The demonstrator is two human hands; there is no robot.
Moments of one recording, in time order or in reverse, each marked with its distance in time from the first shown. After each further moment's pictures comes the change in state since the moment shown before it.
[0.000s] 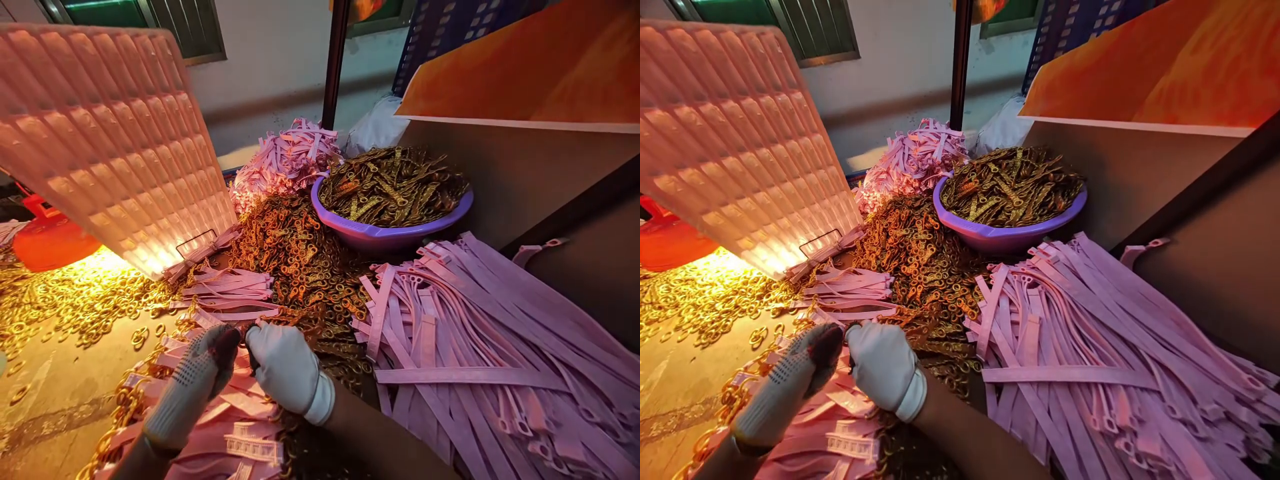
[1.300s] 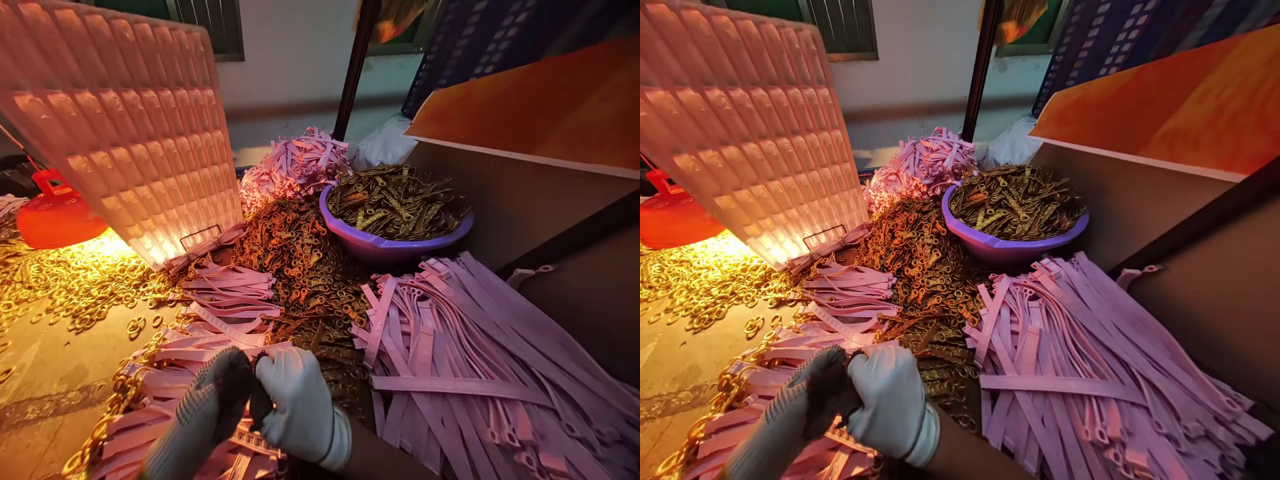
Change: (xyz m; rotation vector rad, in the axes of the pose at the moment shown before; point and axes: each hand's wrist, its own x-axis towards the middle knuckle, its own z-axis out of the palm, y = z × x) left_hand -0.038 -0.038 0.006 -0.475 -0.189 -0.175; right_hand -0.038 -0.021 0.014 0.060 0.323 -0.062
